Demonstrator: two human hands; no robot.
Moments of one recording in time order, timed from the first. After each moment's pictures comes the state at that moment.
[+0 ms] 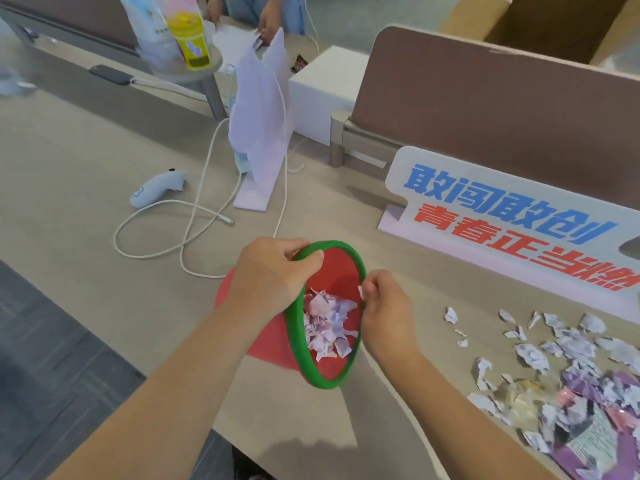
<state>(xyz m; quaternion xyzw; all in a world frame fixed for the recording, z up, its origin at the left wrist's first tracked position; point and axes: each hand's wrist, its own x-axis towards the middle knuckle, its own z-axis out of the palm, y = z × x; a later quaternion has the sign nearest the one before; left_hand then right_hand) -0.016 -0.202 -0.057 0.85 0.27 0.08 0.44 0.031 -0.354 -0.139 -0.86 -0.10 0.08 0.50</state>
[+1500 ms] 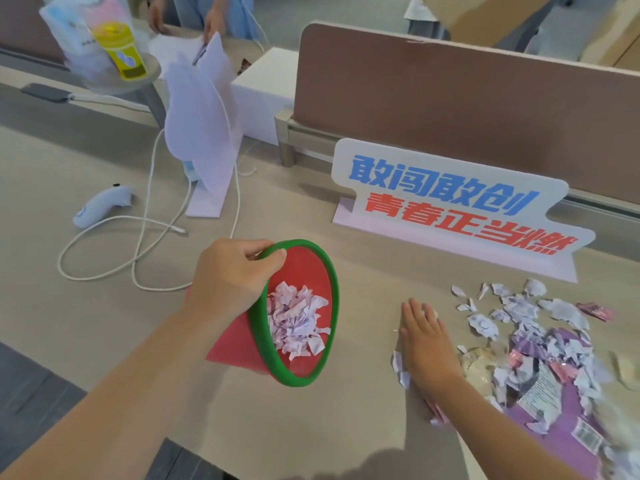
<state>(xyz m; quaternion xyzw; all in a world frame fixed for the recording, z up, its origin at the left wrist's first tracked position) -0.008 -0.230 -0.052 0.86 0.26 0.06 0.43 0.048 -0.508 -0.247 -0.97 -0.18 0.14 0.01</state>
